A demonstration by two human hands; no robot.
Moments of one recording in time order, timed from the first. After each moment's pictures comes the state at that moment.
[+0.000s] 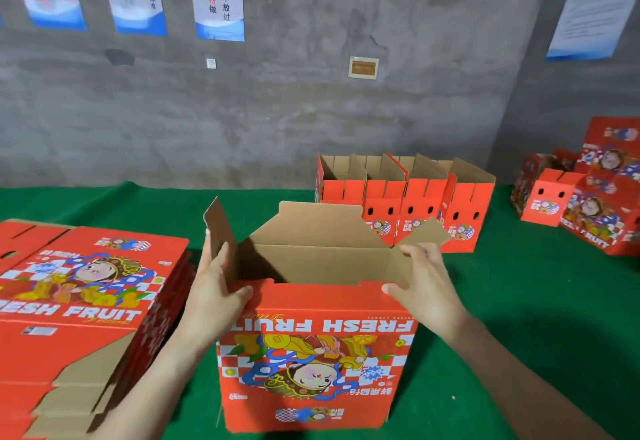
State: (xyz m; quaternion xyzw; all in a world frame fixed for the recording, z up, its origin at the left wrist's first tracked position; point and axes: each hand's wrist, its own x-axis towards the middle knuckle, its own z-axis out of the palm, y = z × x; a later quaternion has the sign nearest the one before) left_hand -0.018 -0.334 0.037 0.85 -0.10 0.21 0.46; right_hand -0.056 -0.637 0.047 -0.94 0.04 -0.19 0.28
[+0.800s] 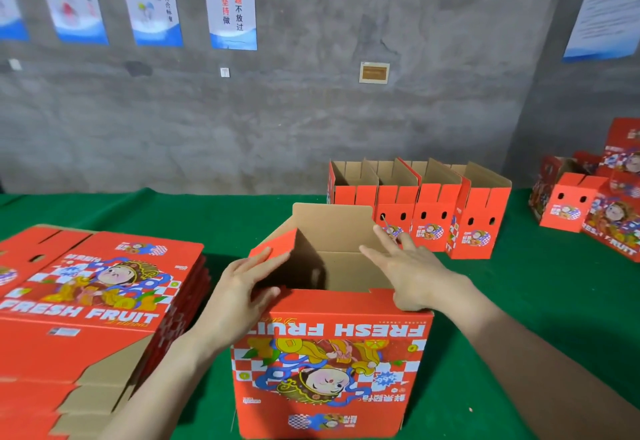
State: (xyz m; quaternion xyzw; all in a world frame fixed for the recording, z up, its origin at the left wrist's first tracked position) left_hand -0.019 -0.330 0.044 0.90 -0.23 0.16 0.34; right_hand -0.028 -0.608 0.095 -0.99 -0.07 0.04 -0.10
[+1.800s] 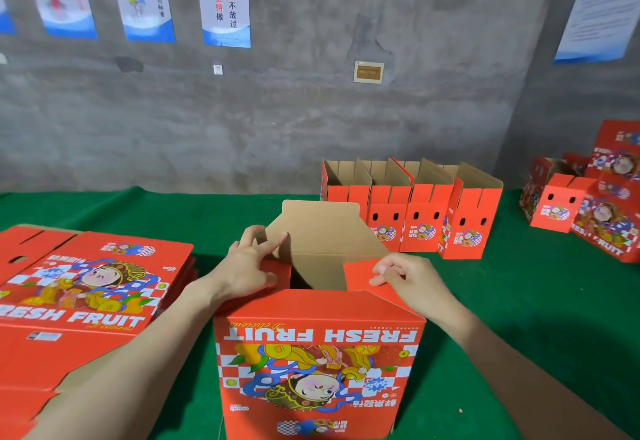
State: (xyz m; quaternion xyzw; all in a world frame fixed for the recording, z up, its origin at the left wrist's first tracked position) left_hand 0.047 -0.347 0.061 0.95 -0.18 0.00 0.26; right_hand -0.030 -0.638 0.054 -0.91 -0.08 -0.16 0.38
